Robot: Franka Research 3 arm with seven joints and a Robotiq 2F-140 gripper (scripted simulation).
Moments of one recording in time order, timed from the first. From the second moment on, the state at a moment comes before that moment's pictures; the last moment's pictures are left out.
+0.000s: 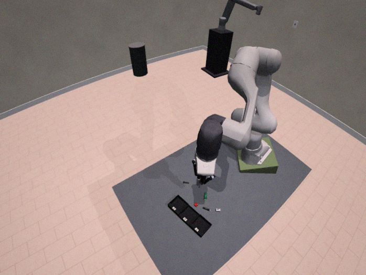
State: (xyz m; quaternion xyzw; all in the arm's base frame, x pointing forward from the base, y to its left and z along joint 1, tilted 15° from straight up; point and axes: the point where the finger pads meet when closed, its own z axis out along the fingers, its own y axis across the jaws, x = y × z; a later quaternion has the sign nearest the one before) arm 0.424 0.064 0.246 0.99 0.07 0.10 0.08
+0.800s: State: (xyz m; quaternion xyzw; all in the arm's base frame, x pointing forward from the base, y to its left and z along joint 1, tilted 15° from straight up) arm 0.553 0.020 0.171 0.97 0.20 0.08 0.11
